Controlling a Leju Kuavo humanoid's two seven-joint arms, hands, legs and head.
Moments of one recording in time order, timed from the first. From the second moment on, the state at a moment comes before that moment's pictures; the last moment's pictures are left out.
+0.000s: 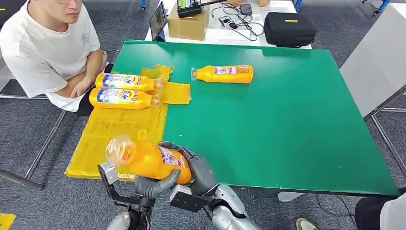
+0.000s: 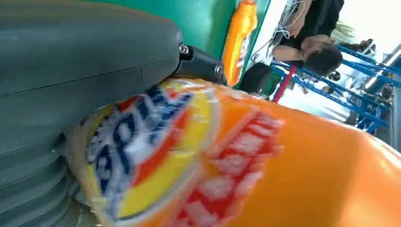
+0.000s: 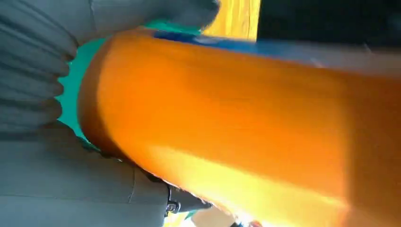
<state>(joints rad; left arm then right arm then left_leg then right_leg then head) 0.08 -0.12 -0.42 -1.54 0.54 -0.13 -0.42 -0.25 0.21 0.78 -0.94 0.53 -0.28 -0.41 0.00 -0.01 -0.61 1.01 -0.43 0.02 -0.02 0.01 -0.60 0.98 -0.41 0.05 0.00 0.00</state>
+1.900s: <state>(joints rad) -0.75 0.01 -0.49 -0.42 -0.86 0.20 0.02 -0.25 0.29 0.83 -0.84 0.39 -0.41 -0.60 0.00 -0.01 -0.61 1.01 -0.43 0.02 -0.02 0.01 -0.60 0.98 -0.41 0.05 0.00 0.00</state>
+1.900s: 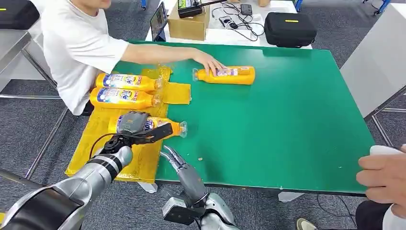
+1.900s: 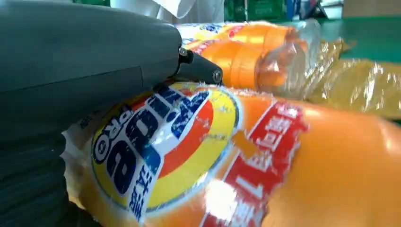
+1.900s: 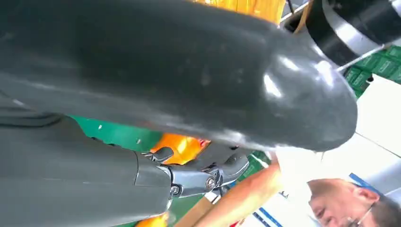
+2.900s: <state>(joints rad) -0.65 0.02 -0.22 -0.66 -0.26 -0.10 -0.33 -0.24 0.29 0.82 -0.81 0.40 -0.39 -0.62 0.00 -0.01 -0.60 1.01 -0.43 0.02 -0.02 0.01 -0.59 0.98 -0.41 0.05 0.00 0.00</state>
